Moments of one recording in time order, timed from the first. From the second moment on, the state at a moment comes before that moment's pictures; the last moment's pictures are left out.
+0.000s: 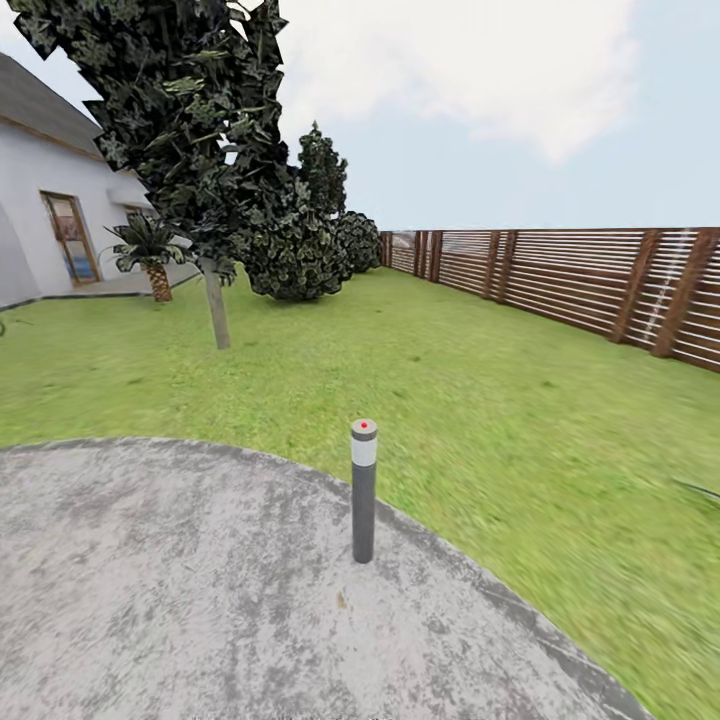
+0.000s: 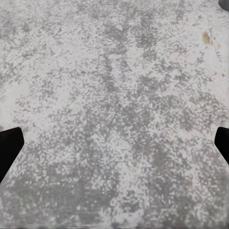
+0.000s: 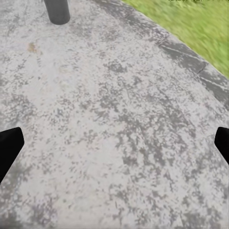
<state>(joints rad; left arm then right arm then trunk) -0.17 0.06 0.15 -0.31 0.01 -0.33 0.01 -0.02 -0.04 0.00 -0.48 0.02 -0.43 0.00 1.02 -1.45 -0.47</state>
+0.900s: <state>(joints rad) -0.17 0.06 0.15 -0.31 0.01 -0.33 0.01 -0.02 -0.04 0.00 -0.48 0.02 -0.43 0.00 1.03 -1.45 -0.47</state>
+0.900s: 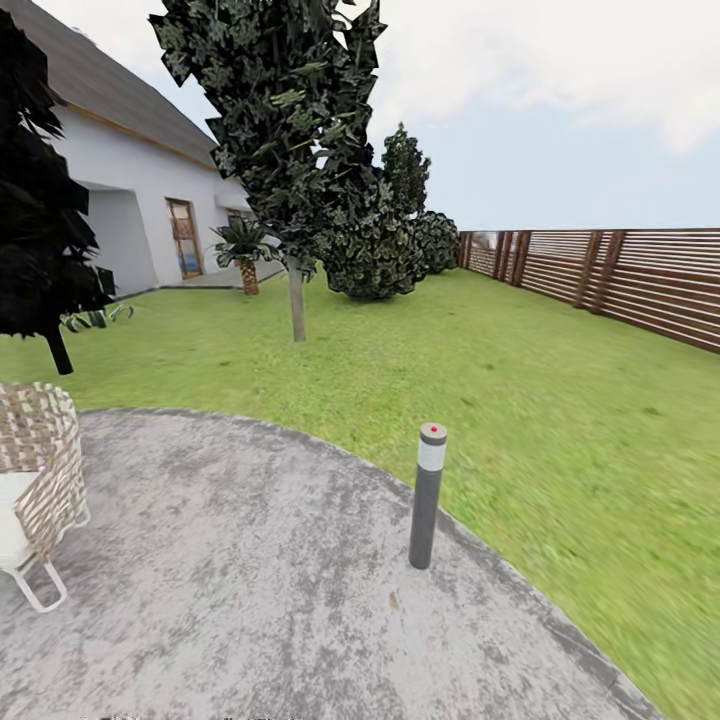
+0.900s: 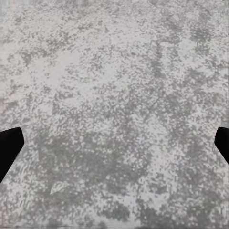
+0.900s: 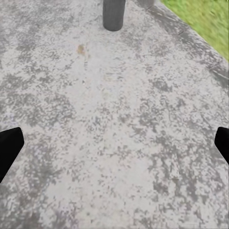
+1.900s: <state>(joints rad) -0.17 0.06 0.15 -0.31 0.01 -0.32 0.01 -0.02 -0.04 0.00 -0.48 0.02 -0.43 0.00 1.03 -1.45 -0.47</state>
